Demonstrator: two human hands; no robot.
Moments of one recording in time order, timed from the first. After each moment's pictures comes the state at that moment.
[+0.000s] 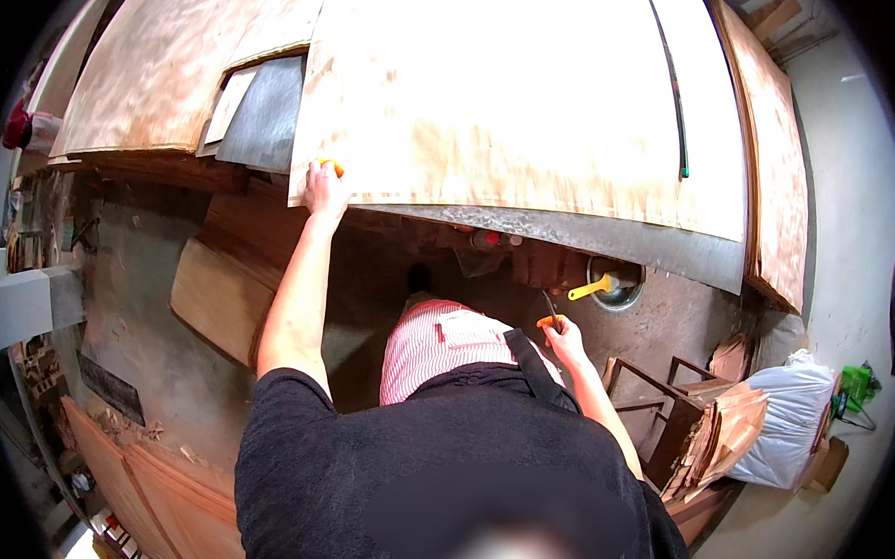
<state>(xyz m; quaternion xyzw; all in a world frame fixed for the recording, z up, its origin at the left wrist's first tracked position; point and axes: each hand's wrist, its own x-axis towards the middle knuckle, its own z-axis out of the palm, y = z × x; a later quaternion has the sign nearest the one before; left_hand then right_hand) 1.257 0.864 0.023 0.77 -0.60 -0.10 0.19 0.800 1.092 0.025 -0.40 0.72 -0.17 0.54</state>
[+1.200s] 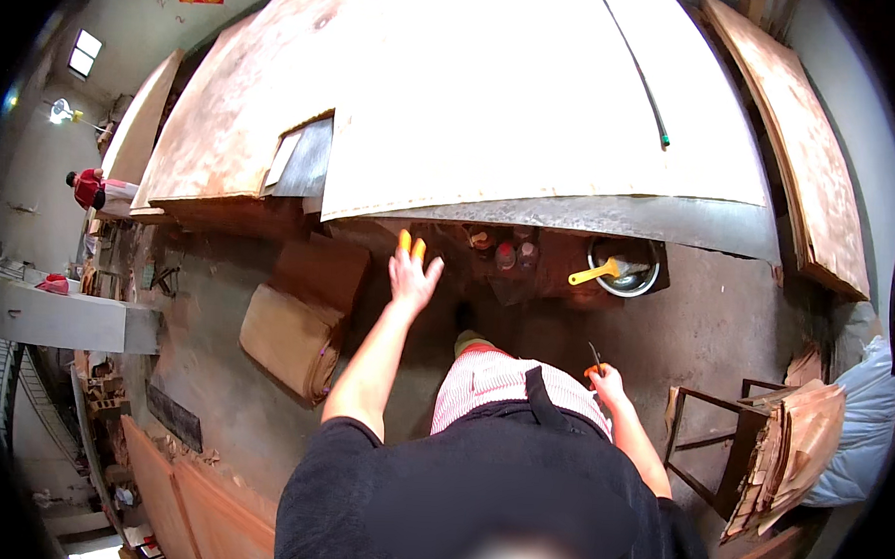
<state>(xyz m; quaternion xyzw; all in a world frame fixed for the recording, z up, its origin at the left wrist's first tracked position) 1.094 1.048 0.033 0.66 -0.72 -0.03 0.20 0.675 1.246 -0.050 -0.38 0.74 -0.18 0.52</state>
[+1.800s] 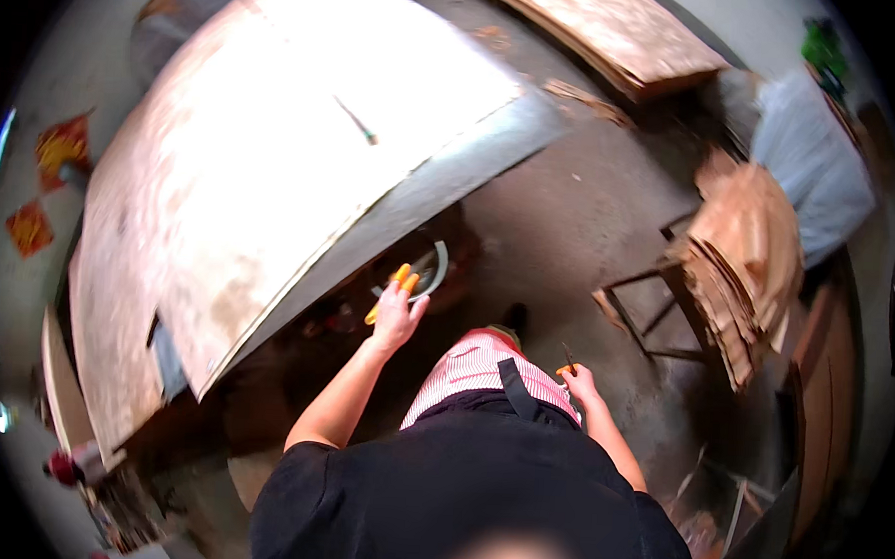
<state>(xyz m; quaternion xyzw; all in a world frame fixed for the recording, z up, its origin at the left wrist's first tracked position) 0.718 1.054 0.050 0.30 -0.91 -0.22 0.20 0.510 1.413 -0.054 -0.06 0.81 -0.36 0.46</state>
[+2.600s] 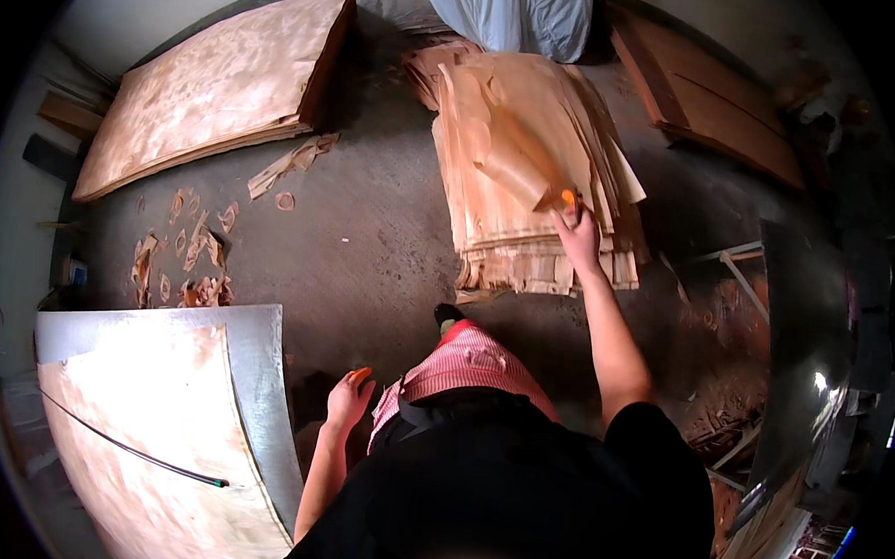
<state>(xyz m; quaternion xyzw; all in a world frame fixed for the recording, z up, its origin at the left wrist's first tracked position) 0.301 1.081 0.042 -0.05 -0.95 -0.30 -0.11 0.088 1.541 0.082 0.11 0.89 -0.39 -0.19</state>
